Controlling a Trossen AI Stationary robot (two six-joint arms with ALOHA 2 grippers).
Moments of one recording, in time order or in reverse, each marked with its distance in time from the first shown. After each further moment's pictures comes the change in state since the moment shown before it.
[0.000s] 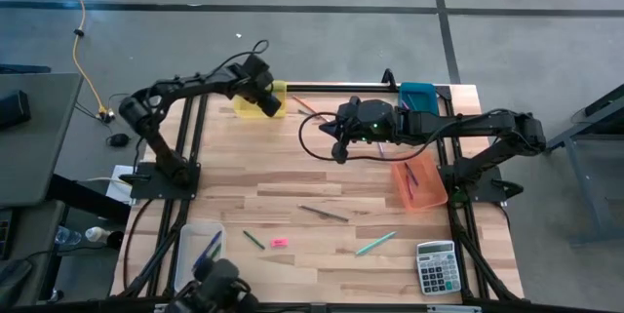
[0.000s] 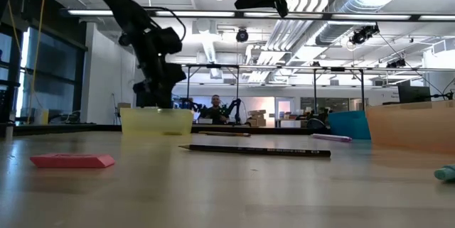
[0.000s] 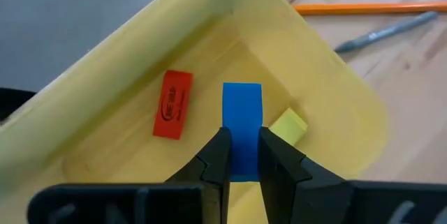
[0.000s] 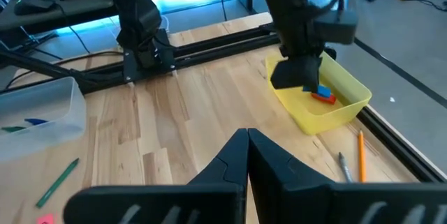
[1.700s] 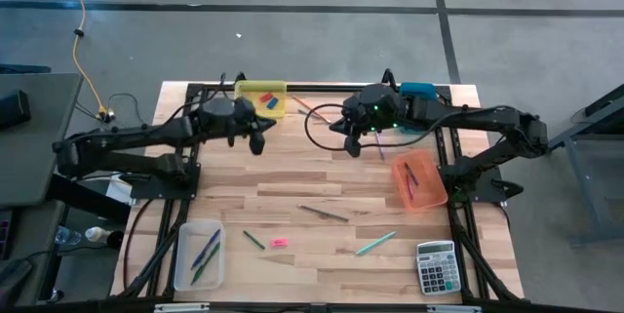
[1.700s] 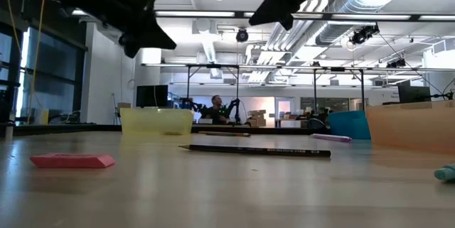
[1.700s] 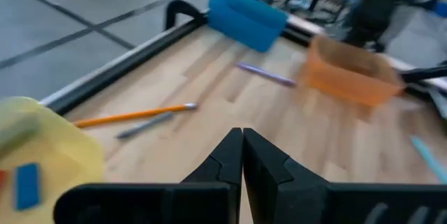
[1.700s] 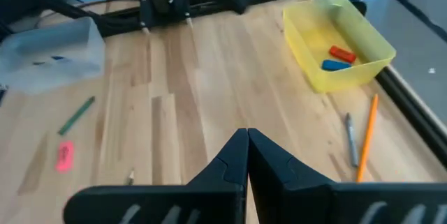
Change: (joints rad) left arm -0.446 -0.726 -0.539 0.521 -0.011 -0.208; right arm -0.144 -0.030 0.000 -0.187 -0.279 -0.108
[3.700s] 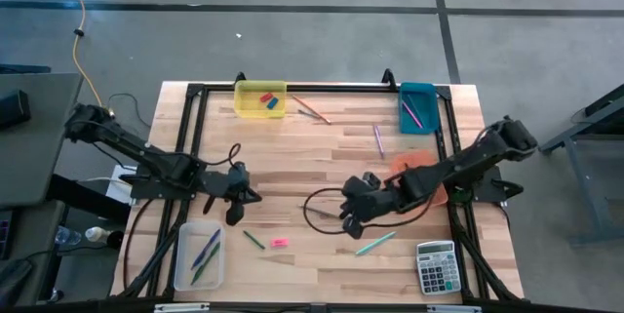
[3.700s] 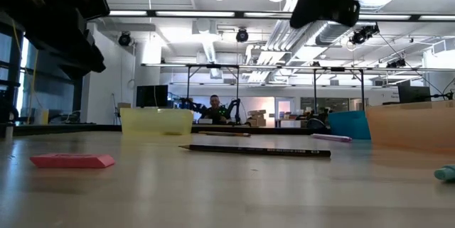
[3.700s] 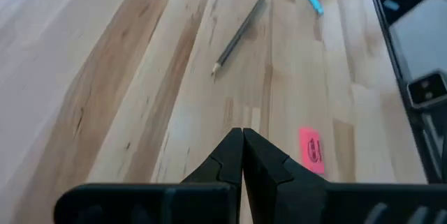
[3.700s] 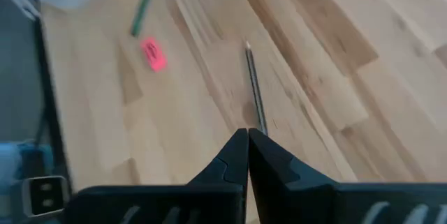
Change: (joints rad) left arm -0.771 -0.027 -0.175 -0.138 -0.237 -0.366; right arm 0.650 0.163 0.013 -0.218 0.405 0.766
